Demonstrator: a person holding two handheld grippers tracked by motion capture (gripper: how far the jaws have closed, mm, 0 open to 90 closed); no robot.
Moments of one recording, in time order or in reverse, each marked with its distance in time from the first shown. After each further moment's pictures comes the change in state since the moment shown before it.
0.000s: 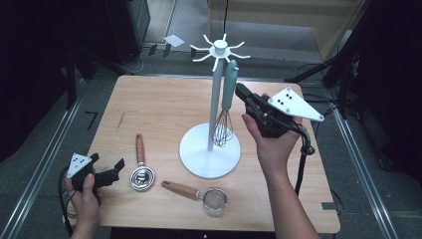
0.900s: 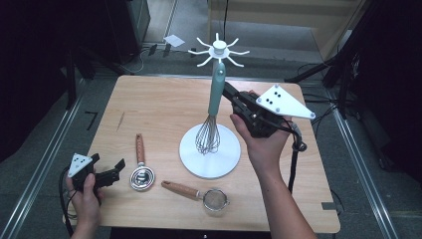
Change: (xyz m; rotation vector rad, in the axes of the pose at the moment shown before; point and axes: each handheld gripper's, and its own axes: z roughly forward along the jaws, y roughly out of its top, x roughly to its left) left arm 0.000 -0.001 0.001 0.010 0.001 0.000; right arm 0.025 0.014 0.008 -0.029 0.103 -0.018
